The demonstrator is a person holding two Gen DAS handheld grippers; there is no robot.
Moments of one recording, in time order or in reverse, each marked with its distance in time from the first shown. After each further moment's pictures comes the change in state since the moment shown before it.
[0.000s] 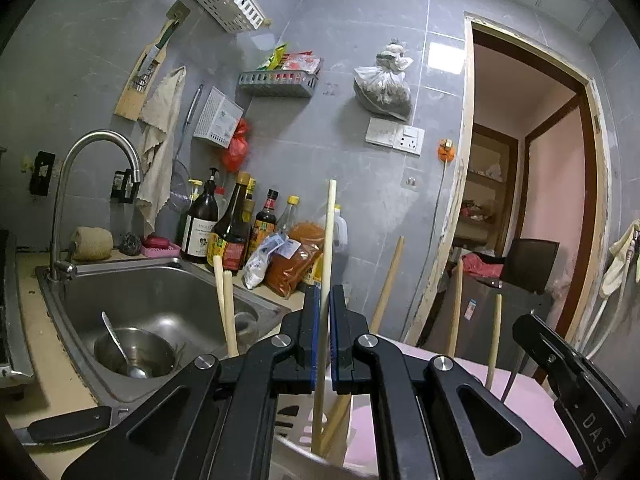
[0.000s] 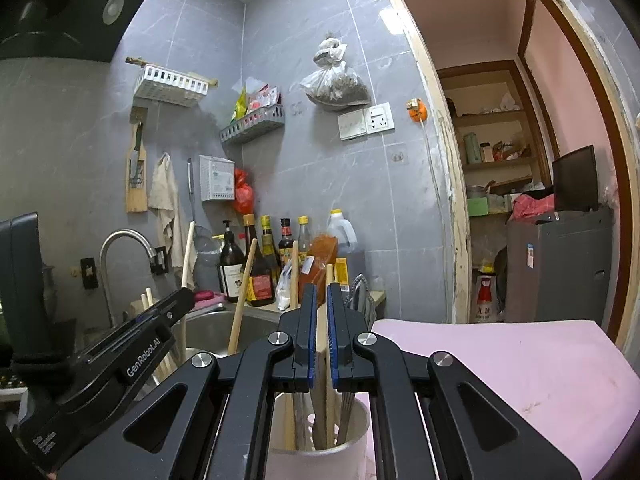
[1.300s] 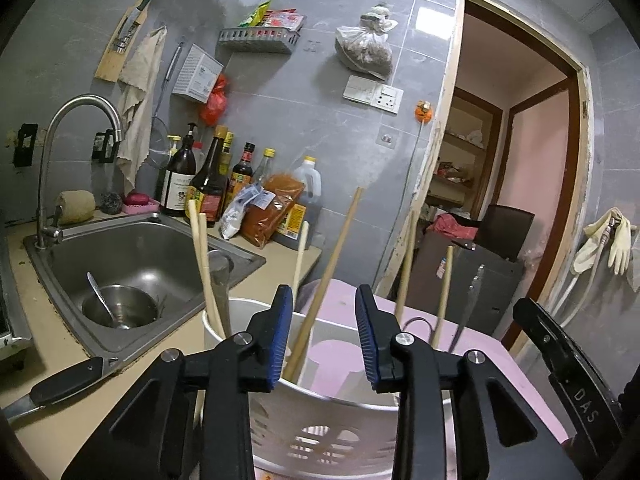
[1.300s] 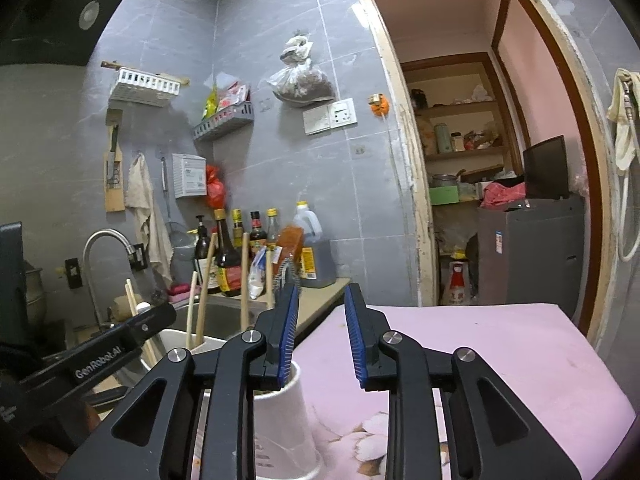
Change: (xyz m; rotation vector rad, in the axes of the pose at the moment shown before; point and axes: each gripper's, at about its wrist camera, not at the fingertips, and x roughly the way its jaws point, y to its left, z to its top) left arm -0.024 -0.013 -0.004 -0.023 0.182 -0.093; right arm -0.039 -0.030 0.001 0.032 0.036 -0.100
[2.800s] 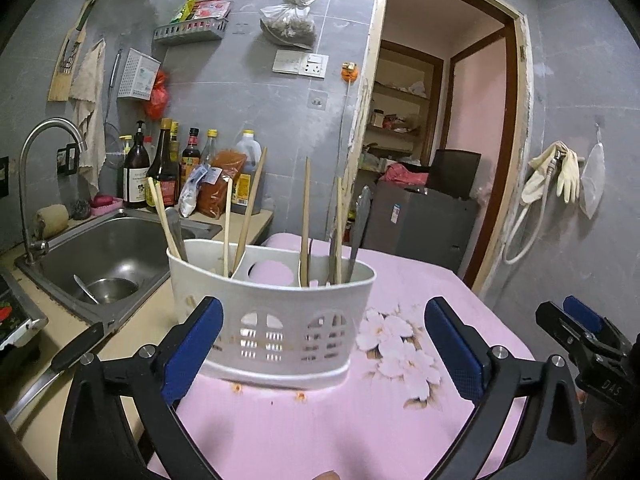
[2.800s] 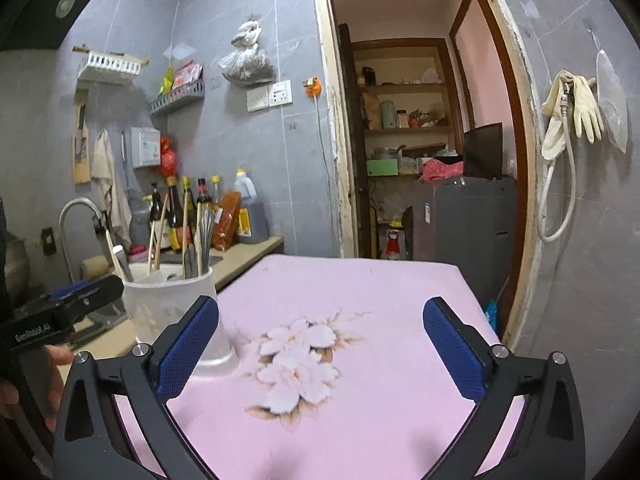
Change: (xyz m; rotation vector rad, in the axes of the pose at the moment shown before) left arm -0.067 -0.045 -0.033 0.175 0.143 -0.144; right arm -0.120 -0.050 -0.007 -0.029 0.146 -0.198
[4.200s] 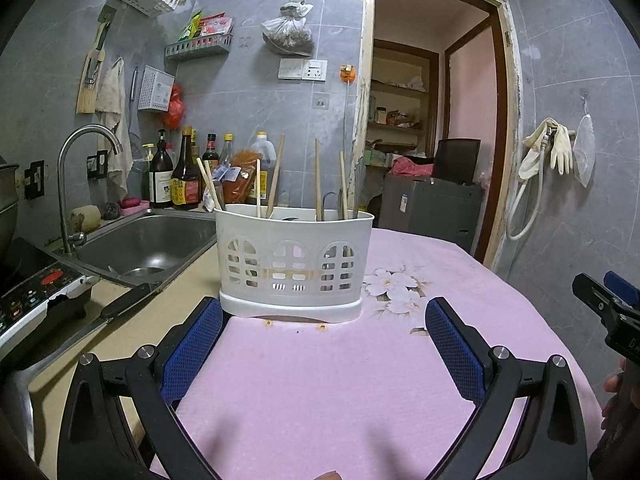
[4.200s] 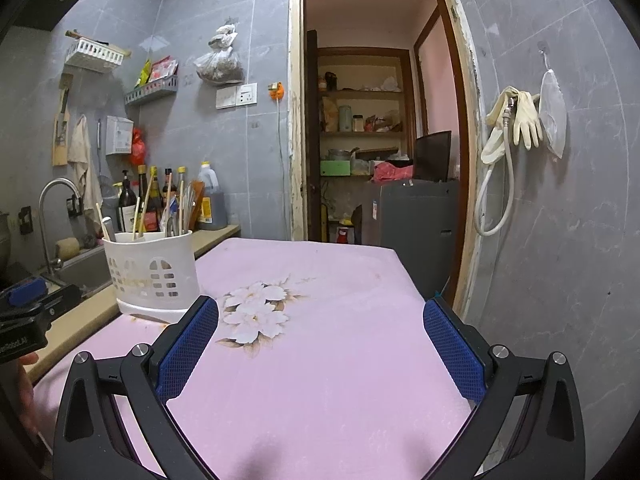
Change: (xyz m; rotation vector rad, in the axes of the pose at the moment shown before) left arm -0.068 -0.004 -0.053 0.064 -0.016 0.056; right arm -0.081 -0.001 -0.037 -0.022 -0.012 -0.177
